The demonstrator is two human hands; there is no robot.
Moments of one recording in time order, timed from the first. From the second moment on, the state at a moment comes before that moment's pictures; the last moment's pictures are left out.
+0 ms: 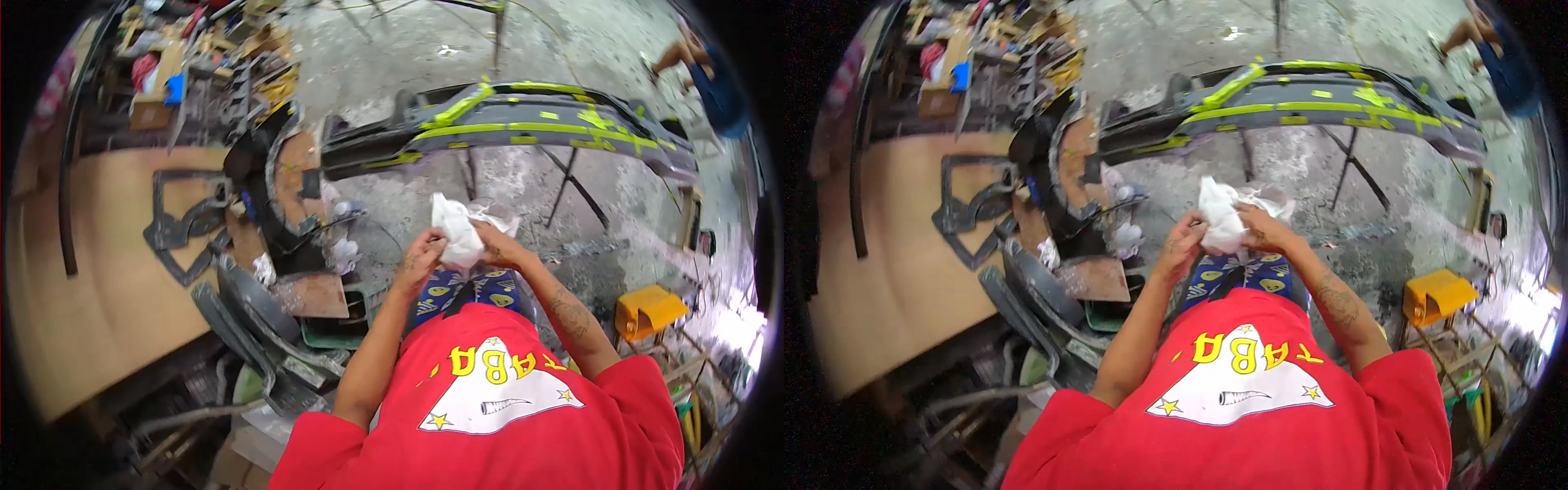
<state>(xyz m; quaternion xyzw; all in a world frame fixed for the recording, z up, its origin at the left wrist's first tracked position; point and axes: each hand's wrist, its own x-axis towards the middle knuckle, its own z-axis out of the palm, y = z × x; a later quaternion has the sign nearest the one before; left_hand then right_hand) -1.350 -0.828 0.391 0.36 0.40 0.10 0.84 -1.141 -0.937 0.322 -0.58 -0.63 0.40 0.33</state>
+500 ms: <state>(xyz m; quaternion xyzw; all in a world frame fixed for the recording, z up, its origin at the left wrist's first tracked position) -1.581 -0.920 0.317 0.78 0.48 0.23 0.33 -1.371 -0.874 0.445 -0.46 -0.55 0.62 0.32</state>
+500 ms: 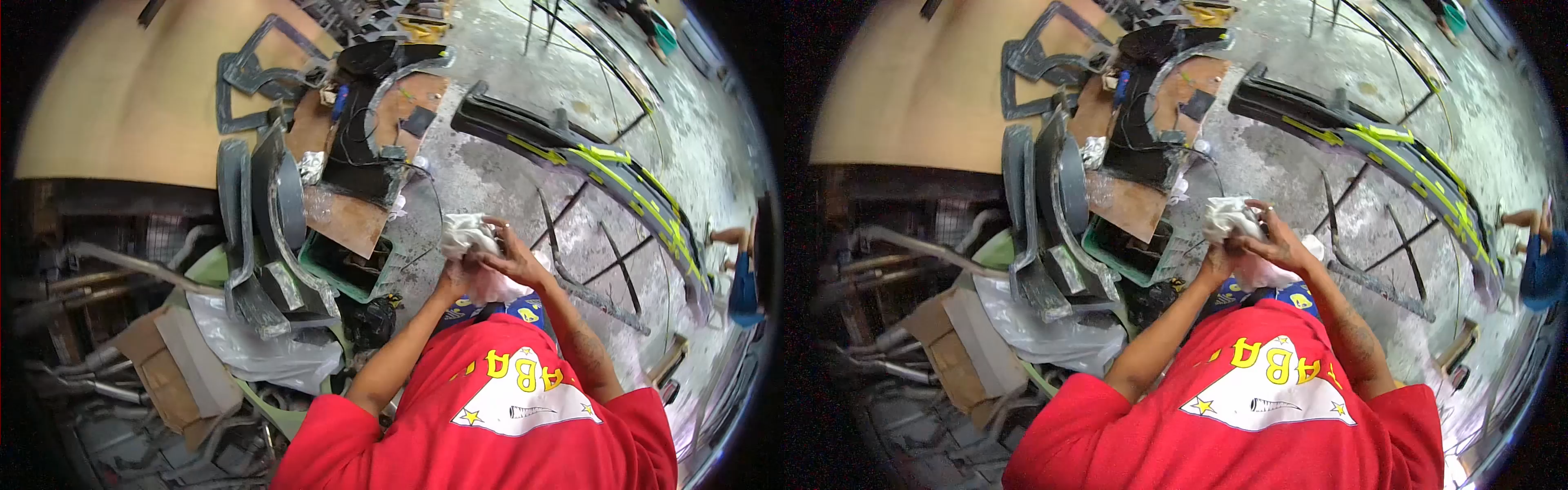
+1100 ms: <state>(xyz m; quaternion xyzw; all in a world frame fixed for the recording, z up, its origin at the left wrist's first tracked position) -1.601 -1.032 0.396 0.06 0.54 0.50 0.68 -1.434 -0.909 0.444 -0.37 -0.45 0.78 0.22</state>
